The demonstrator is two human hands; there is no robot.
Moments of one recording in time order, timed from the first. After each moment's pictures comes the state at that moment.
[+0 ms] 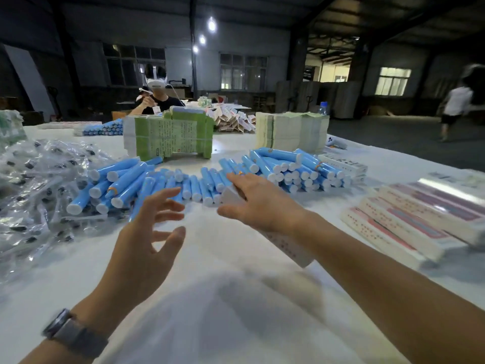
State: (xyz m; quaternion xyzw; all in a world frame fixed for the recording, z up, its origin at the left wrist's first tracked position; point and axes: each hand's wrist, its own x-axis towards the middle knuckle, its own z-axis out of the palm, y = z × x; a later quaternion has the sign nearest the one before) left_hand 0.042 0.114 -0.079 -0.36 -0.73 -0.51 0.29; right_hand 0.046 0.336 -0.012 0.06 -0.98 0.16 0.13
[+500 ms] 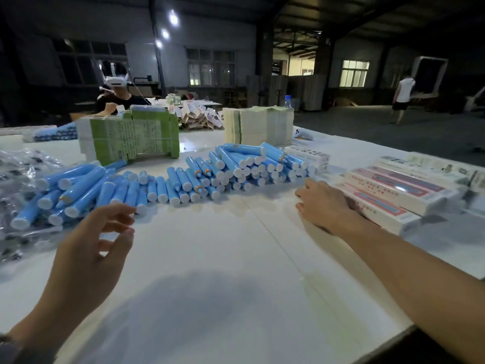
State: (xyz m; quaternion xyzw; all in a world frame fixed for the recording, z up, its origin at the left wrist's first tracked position) left_hand 0.025 0.104 -0.088 -0.31 -0.76 -0.49 0.29; right_hand 0.072 0.515 -0.061 -0.18 -0.97 -0.11 0.09
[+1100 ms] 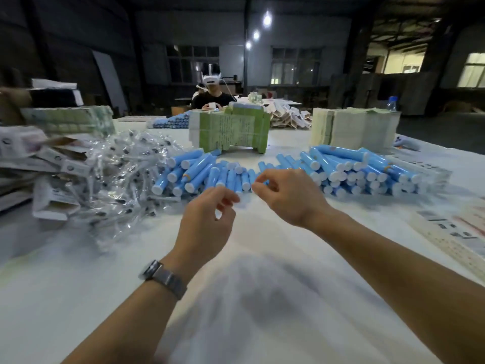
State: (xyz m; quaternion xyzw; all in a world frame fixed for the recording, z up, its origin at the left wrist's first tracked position) left_hand 0.029 0.100 -0.070 -0.23 -0.81 -0.45 0.32; right_hand 0.029 0.280 -0.015 0.12 -0.93 0.22 0.25
